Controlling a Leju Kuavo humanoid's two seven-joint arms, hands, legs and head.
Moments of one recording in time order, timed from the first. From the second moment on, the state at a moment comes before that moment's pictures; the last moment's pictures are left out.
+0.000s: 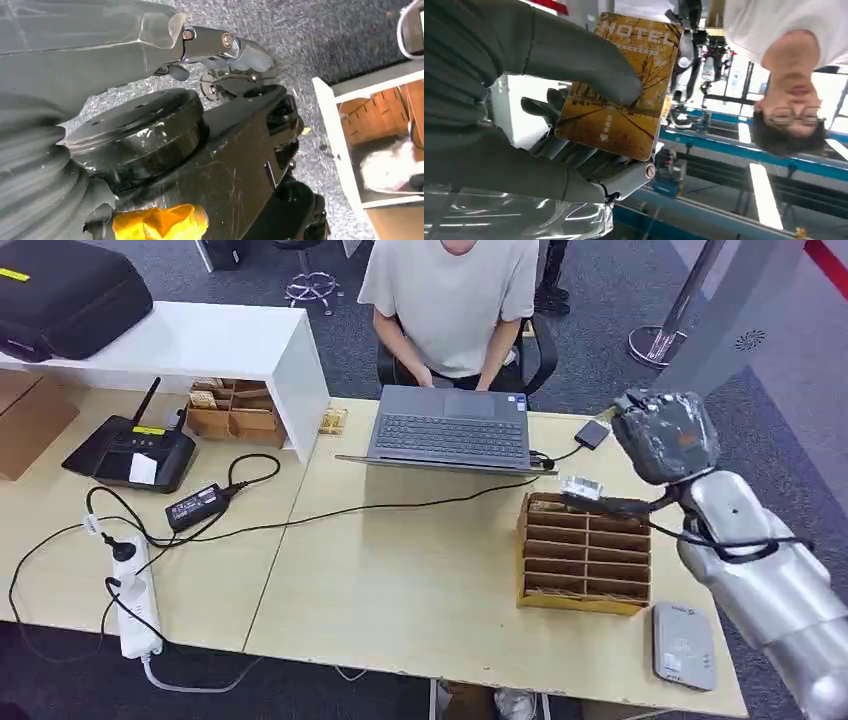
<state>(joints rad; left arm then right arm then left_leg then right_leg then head) 0.03 -0.16 0.10 -0.19 -0.13 -0.13 -0.27 -0.70 -0.51 0.69 -1.16 1.10 -0.61 -0.05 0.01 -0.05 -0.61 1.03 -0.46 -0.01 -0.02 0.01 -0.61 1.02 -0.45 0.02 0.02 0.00</state>
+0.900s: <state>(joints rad) -0.18 -0.15 0.24 -0.26 0.11 -0.07 -0.02 -0.45 -0.41 0.52 -1.31 1.19 -0.69 -0.15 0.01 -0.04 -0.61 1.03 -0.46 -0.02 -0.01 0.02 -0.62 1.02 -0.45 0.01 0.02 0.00</state>
